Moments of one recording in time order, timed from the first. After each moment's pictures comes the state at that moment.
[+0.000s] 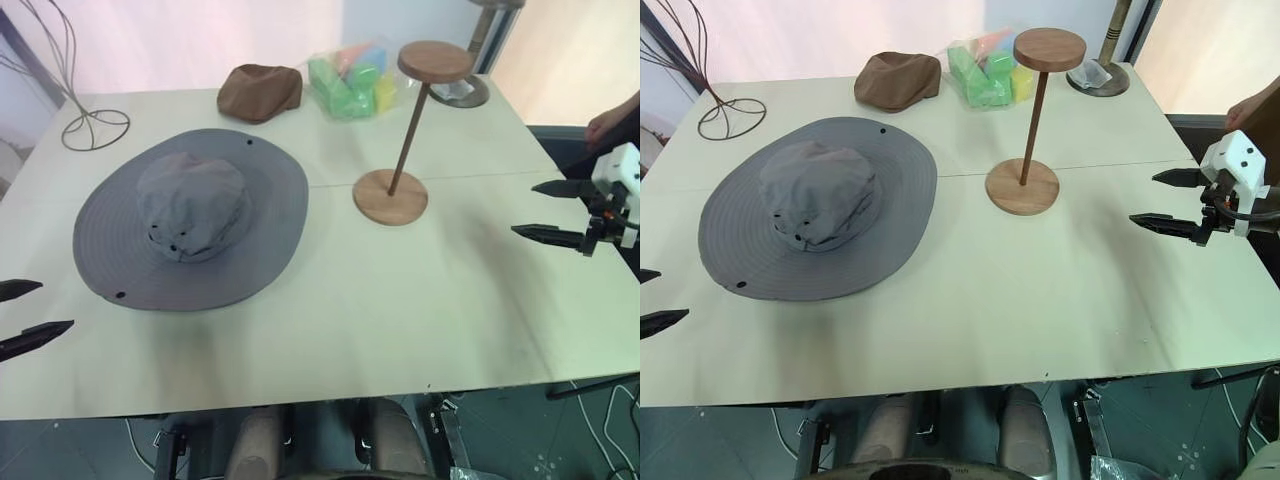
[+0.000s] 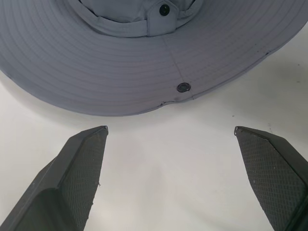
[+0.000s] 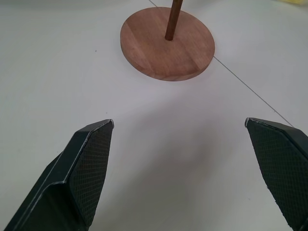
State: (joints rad) left arm 0.34 1.10 0.81 0.09 -0.40 0.32 -1.33; right arm -0.61 -1.09 -0.17 0.56 0.28 0.14 1.38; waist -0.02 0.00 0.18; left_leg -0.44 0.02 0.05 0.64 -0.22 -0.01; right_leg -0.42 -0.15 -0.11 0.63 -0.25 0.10
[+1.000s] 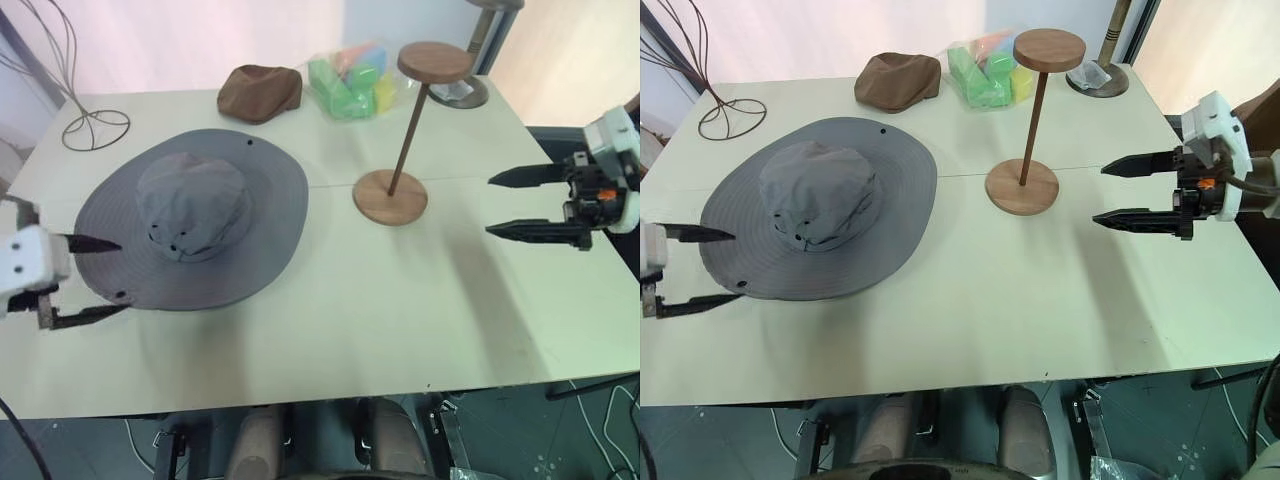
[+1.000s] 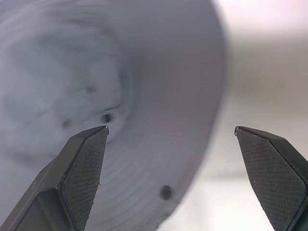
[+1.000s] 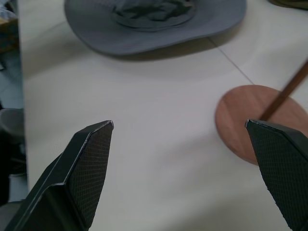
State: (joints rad) left arm 0.10 1.19 0.54 -0.08 -0.30 -0.08 -1.44; right arm -0.60 -1.14 -0.18 0.05 0.53 0.61 1.50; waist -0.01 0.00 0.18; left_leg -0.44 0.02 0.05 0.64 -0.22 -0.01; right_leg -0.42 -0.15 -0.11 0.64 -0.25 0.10
